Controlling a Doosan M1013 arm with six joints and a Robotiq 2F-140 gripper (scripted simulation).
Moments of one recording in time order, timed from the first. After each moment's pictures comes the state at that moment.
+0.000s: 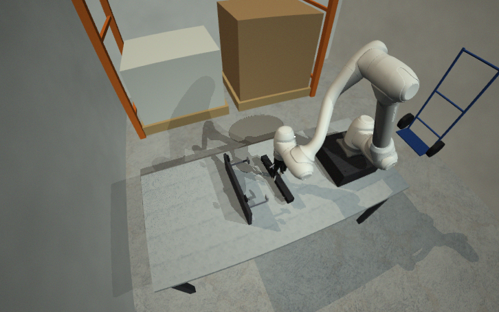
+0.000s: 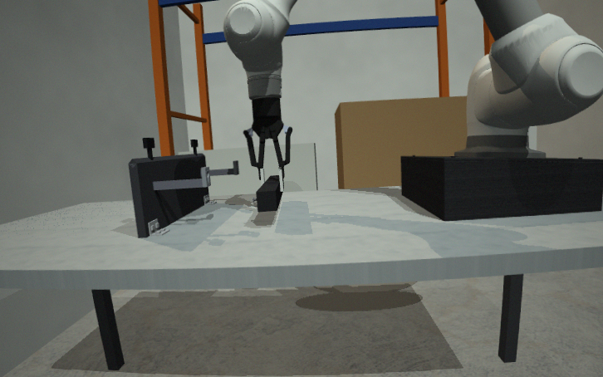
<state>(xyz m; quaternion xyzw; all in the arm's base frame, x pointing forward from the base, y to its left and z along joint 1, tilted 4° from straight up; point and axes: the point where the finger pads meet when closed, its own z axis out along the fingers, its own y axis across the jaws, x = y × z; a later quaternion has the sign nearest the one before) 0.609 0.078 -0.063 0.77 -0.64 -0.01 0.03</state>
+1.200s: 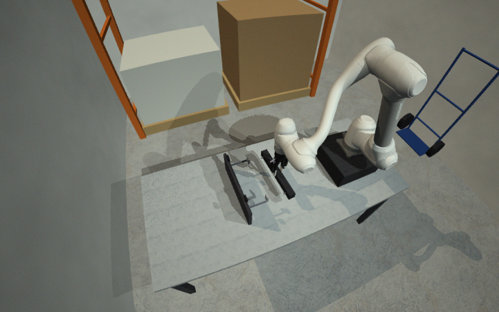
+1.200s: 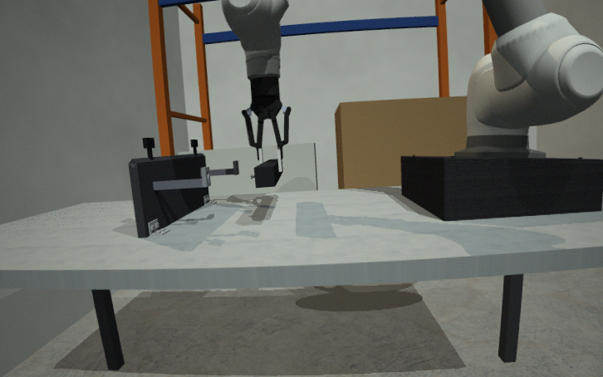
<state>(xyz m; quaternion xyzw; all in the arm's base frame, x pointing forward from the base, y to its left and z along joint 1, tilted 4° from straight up) 0.613 0.077 -0.010 0.76 -0.64 -0.01 0.03</state>
